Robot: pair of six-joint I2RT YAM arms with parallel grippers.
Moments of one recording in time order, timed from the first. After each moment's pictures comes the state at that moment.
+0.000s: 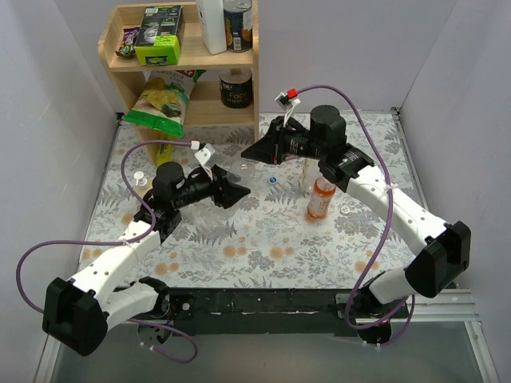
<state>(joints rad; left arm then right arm) -0.47 1.04 0.73 0.22 0.60 -0.21 0.66 1.44 1.38 -0.07 -0.61 0.47</state>
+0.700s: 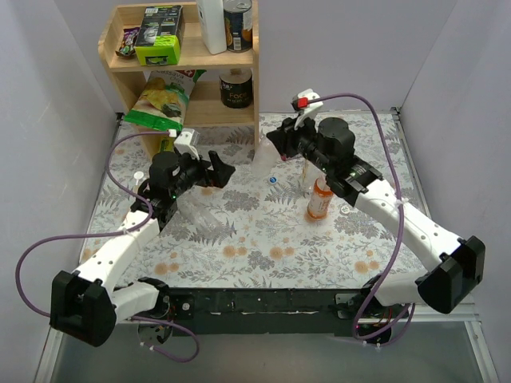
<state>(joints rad) -0.37 1.11 0.79 0.10 0.27 -0.34 0.69 1.32 1.26 -0.02 -0.03 0.11</state>
